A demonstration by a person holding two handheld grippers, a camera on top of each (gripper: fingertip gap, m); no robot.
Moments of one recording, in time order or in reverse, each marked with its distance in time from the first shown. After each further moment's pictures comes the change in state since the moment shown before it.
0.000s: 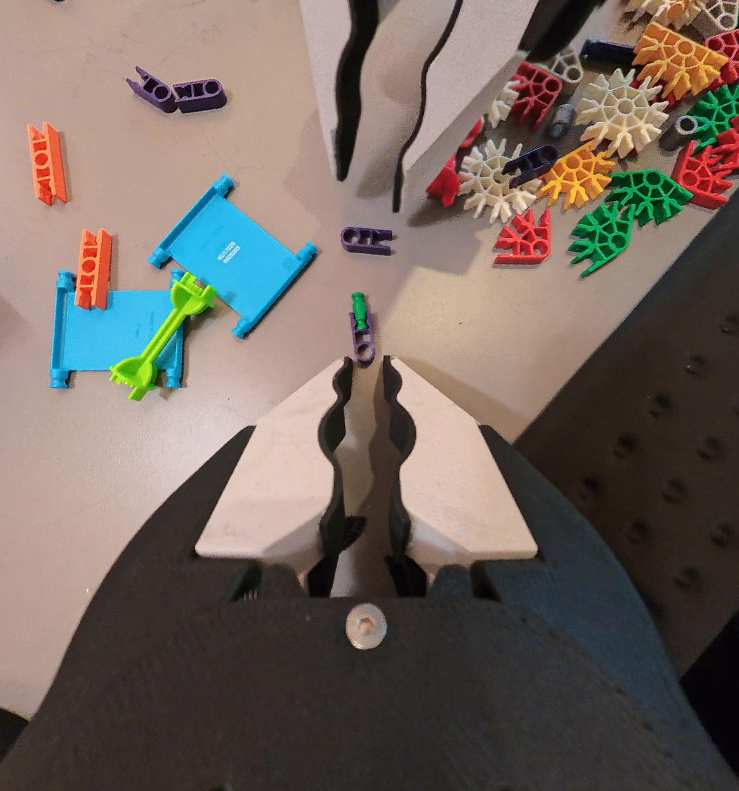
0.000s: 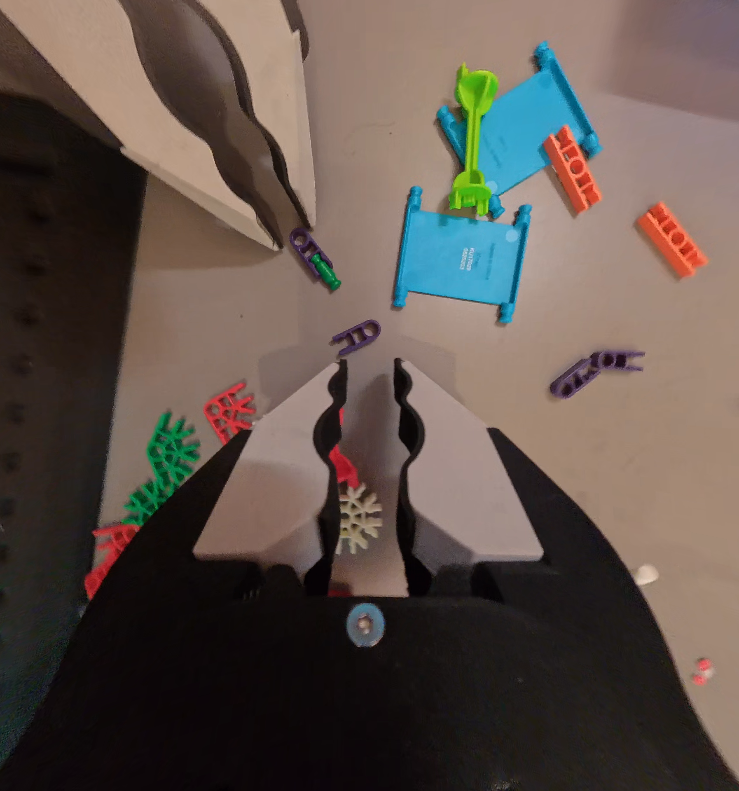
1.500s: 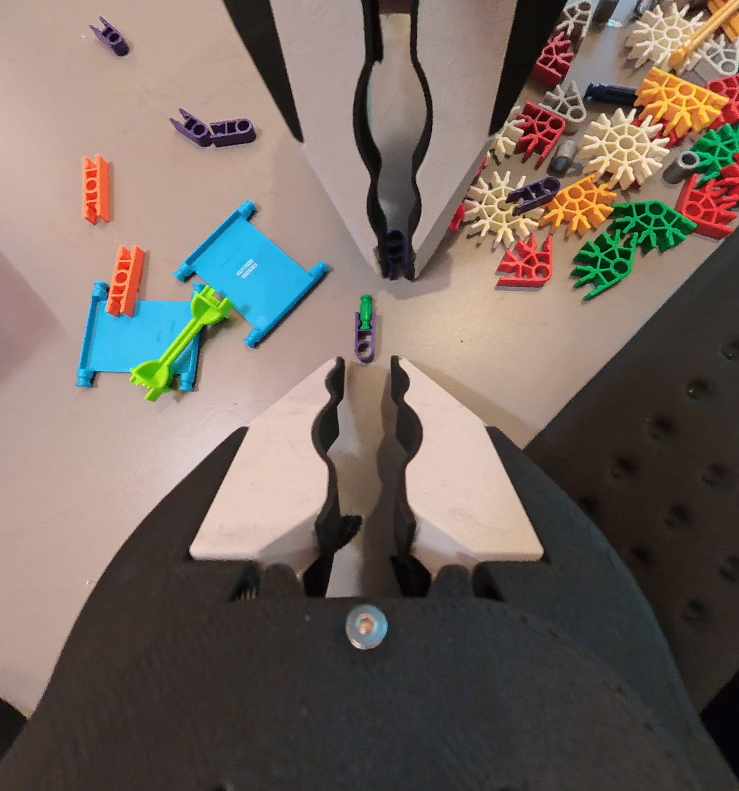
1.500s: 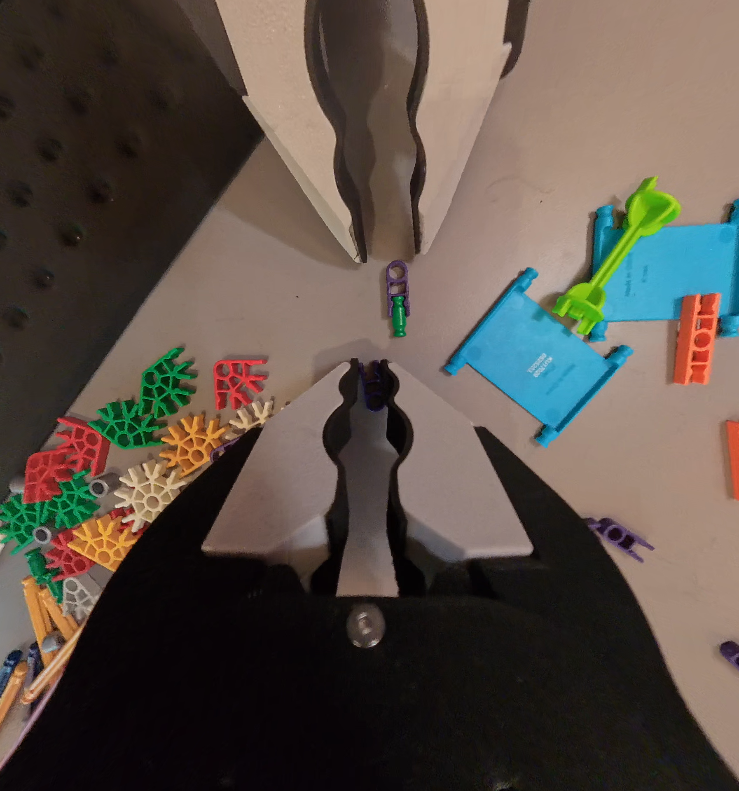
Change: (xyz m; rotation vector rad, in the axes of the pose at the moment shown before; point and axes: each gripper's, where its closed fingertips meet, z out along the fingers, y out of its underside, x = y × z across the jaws) left arm -0.001 -0.008 -0.002 0.074 -0.071 -0.010; right arm -0.022 -0.006 0.016 -0.045 -0.297 -0.392
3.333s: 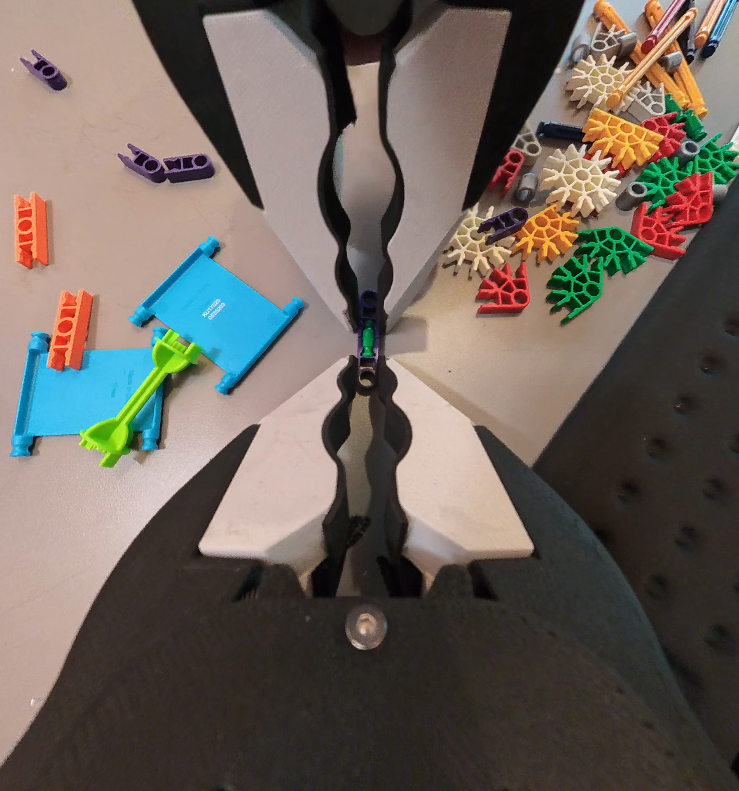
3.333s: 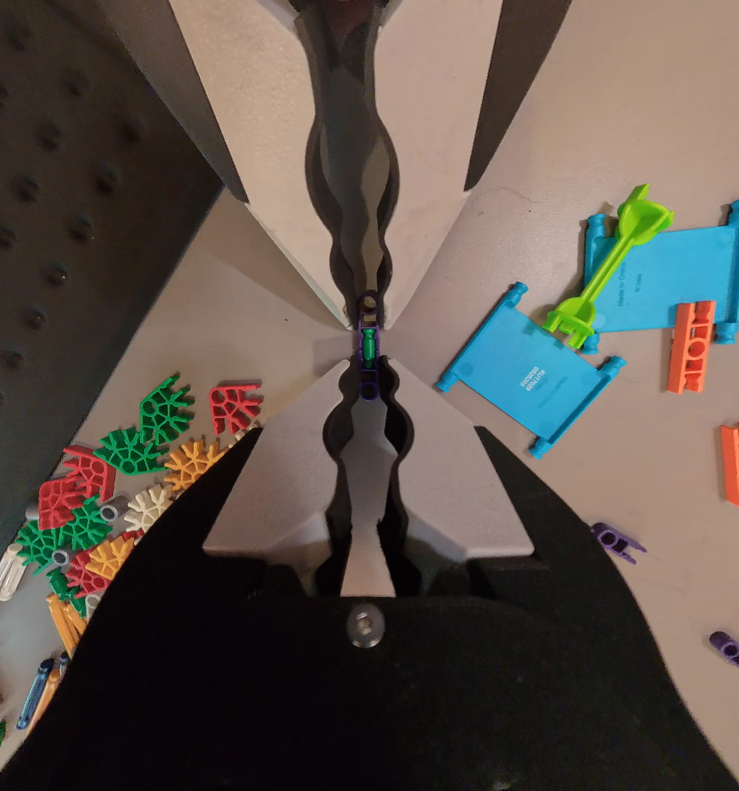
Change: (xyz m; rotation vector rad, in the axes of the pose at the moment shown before) left arm 0.008 -0.010 0.017 0.064 0.131 0.013; right arm 0.005 -0.008 0.006 -0.062 0.022 0.048
